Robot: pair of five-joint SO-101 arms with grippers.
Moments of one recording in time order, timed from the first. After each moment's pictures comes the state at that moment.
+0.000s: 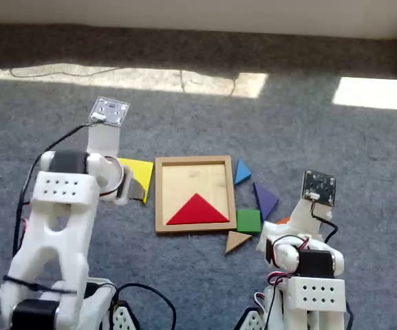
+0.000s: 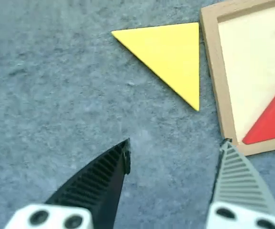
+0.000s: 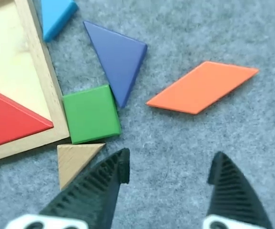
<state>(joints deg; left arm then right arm) -3.7 -28.8 38.2 74.9 -4.0 -3.8 -76.0 76.4 71.8 -10.4</state>
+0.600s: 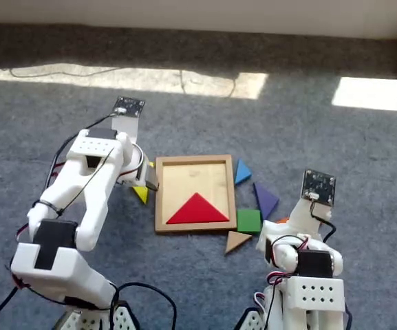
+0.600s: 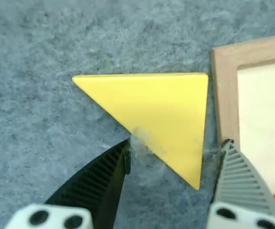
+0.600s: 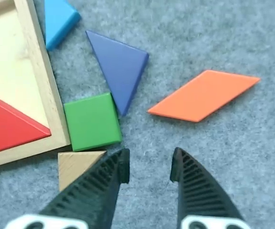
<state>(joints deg) -1.3 7.5 27.0 58.4 2.6 -3.8 -76.0 77.8 69.9 -10.4</state>
